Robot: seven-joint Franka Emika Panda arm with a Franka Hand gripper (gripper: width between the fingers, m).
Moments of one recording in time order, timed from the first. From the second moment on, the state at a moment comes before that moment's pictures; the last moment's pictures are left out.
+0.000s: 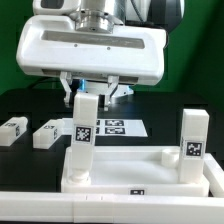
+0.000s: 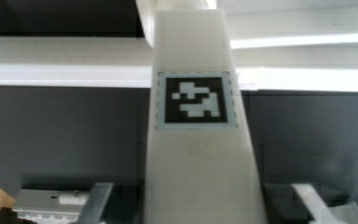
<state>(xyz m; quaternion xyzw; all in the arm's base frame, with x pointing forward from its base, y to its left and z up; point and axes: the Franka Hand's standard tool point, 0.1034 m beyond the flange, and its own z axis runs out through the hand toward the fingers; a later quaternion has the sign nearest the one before) 0.621 -0.064 0.131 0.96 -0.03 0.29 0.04</state>
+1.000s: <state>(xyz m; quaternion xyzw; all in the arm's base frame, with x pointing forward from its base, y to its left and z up) 0.621 -0.067 0.123 0.95 -0.03 0.31 0.05</state>
